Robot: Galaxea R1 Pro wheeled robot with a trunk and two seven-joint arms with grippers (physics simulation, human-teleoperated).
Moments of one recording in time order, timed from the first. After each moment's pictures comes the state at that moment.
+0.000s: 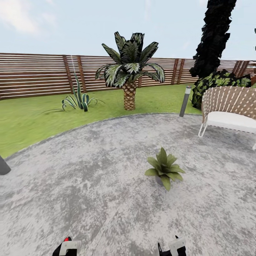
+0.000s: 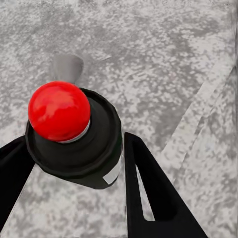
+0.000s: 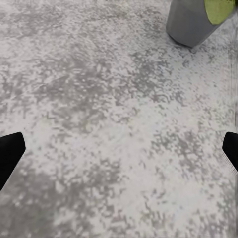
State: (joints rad) left arm -0.33 0.09 -0.22 -0.20 0.20 -0.49 0.08; right arm -0.35 0.03 0.08 -0.11 0.32 -0.63 -0.22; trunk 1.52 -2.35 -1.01
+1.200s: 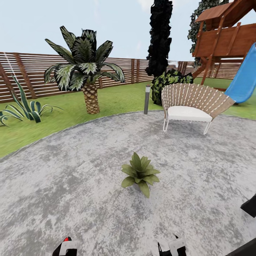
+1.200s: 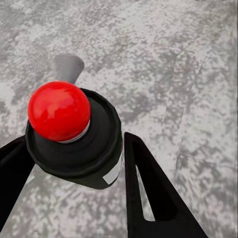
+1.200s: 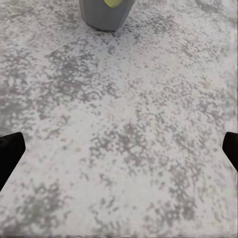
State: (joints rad) left arm -0.33 0.09 -0.22 -0.20 0.20 -0.49 0.08; right arm -0.35 0.03 0.08 -0.11 0.32 -0.63 -0.22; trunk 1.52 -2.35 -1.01
